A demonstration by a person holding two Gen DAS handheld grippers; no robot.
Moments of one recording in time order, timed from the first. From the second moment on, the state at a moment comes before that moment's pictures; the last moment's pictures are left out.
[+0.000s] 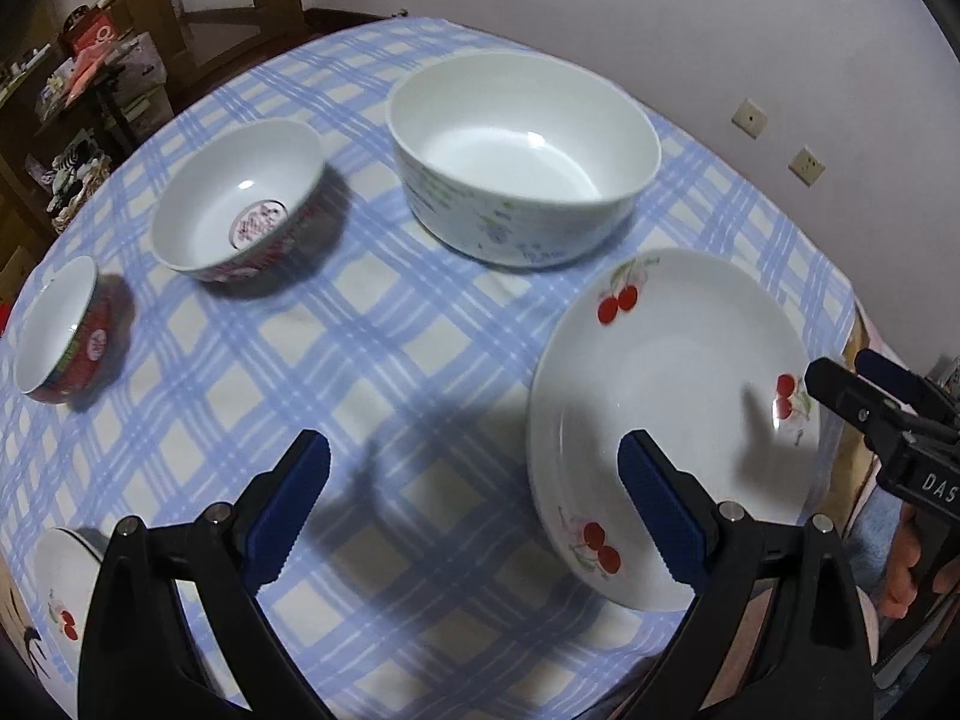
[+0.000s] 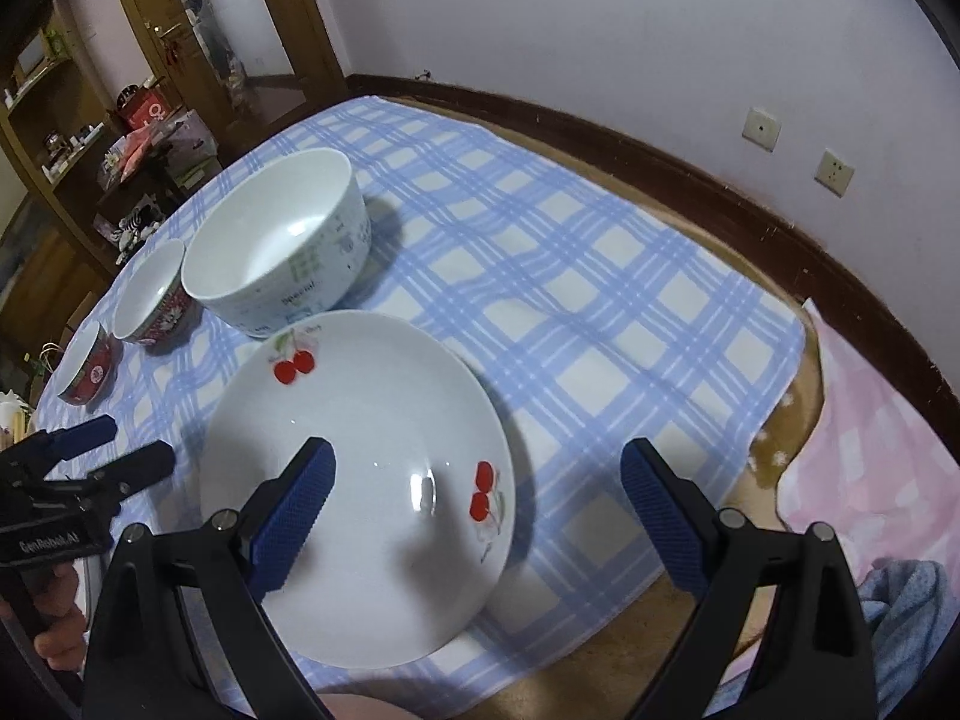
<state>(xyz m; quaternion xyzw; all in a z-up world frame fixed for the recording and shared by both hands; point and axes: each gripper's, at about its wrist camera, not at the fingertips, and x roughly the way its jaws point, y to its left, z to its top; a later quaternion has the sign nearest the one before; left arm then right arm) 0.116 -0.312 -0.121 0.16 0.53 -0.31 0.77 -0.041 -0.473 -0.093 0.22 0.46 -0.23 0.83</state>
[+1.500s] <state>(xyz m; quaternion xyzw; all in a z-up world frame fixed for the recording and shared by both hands) 0.113 -0.318 -0.145 0.15 0.56 -0.33 0.74 -0.032 -0.478 -0.119 0.25 0.47 -0.16 0.83</state>
